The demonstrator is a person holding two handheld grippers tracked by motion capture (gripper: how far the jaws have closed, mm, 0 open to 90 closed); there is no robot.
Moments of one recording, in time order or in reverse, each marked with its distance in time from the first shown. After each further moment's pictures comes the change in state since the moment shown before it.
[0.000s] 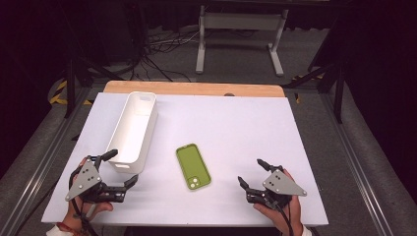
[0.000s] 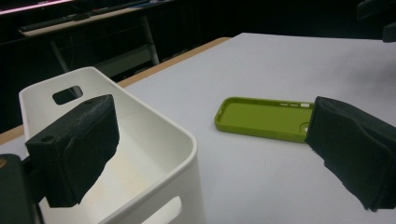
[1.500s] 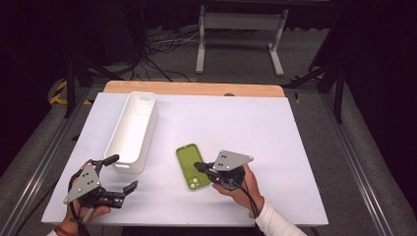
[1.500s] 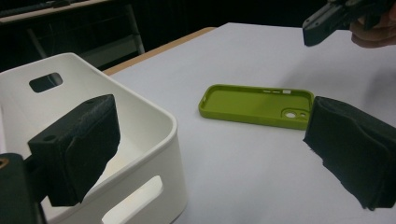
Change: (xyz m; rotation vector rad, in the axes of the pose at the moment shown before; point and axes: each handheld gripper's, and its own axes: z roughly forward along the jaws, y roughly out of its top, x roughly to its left) left arm -0.003 -0.007 -0.005 0.042 -0.048 -0.006; right arm 0.049 0.068 0.093 0.040 0.480 -0.097
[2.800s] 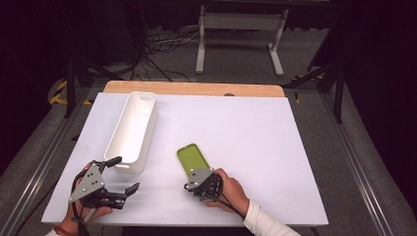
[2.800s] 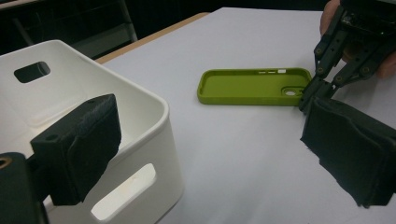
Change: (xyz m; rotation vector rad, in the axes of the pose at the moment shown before) left arm -0.001 -0.004 0.004 0.049 -0.025 0.014; right arm 0.027 -0.026 0.057 0.341 0.120 -0.162
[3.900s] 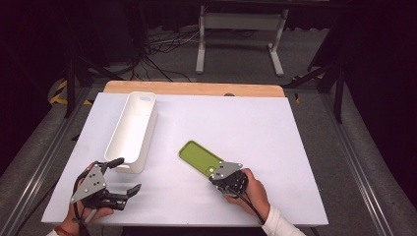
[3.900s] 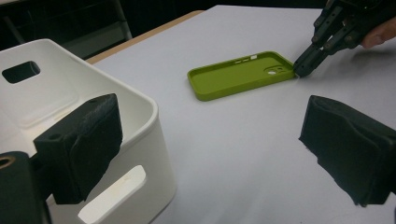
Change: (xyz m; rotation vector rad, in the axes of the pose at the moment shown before) left arm -0.003 0.001 0.003 0.003 -0.019 0.006; right arm -0.019 -0.046 -0.042 0.049 -0.176 0.200
